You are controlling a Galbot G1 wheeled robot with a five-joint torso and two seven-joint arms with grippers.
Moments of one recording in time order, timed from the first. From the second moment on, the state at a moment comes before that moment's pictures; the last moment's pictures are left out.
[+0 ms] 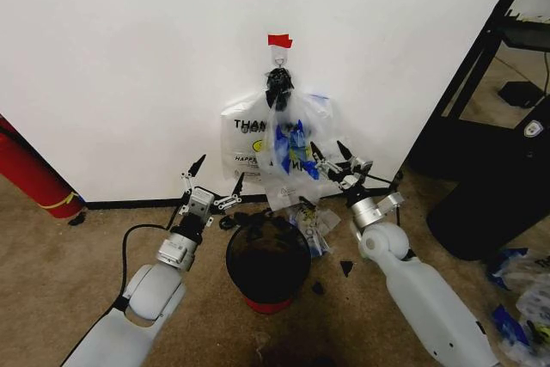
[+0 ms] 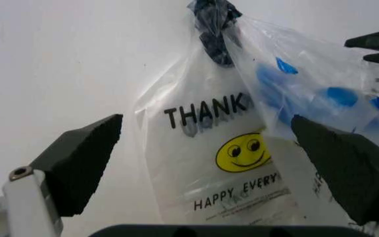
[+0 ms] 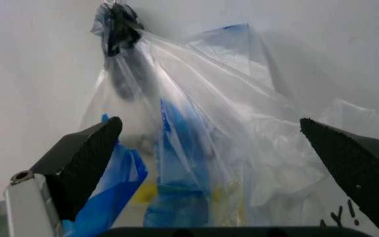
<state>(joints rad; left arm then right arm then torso) 1.19 -1.04 -0.26 -1.93 -0.05 -0.26 -0.12 -0.84 1.16 0.15 1.53 0.85 0.29 -0.24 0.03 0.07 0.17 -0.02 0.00</state>
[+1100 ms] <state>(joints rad) 1.26 -1.08 -0.28 -1.94 -0.03 -0.31 -0.12 -0.74 1.13 0.11 1.36 0.29 0.33 -0.21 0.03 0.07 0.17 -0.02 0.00</state>
